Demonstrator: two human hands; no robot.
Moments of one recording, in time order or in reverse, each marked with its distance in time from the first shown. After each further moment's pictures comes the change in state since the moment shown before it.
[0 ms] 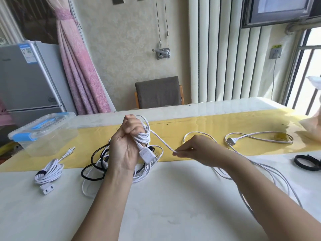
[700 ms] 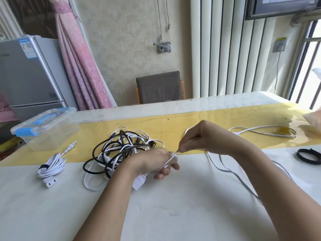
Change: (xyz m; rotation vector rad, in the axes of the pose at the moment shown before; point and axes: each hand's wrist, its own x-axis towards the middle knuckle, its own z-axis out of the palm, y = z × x) left_hand -0.014 -0.048 -0.002 1.740 0.177 -0.678; right_hand -0.012 -0.017 -0.024 0.181 -0.061 -0.102
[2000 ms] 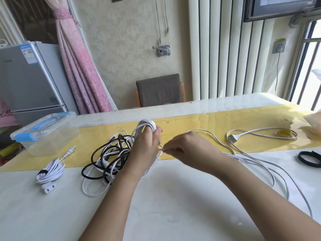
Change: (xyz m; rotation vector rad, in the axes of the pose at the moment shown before) left_hand 0.032 -0.018 -0.018 0.233 0.854 0.560; right_hand 0.016 0.000 0.041 -0.488 0.286 -0.311
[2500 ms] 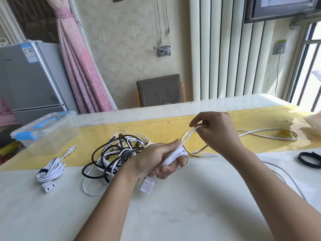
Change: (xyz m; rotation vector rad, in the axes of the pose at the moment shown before) left_hand -0.013 0.040 -0.015 -0.780 -0.884 -0.484; right_hand -0.005 0.025 -0.035 0.164 0.414 0.452
